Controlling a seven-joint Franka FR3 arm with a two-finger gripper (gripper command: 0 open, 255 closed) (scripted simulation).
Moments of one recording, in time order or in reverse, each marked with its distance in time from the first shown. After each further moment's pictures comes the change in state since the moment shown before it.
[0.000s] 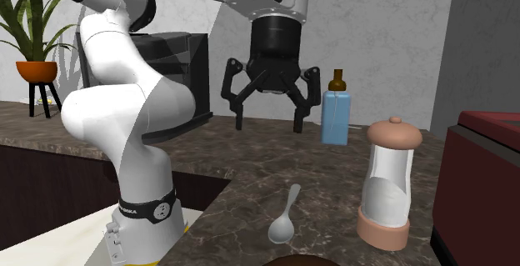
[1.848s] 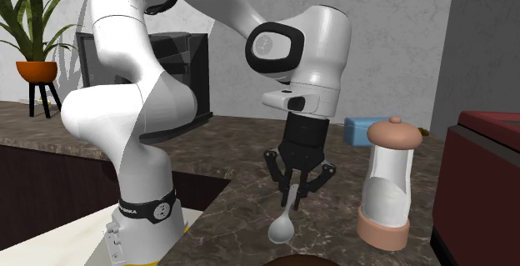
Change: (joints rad) arm -0.132 0.333 0.366 -0.081 0.132 0.313 0.582
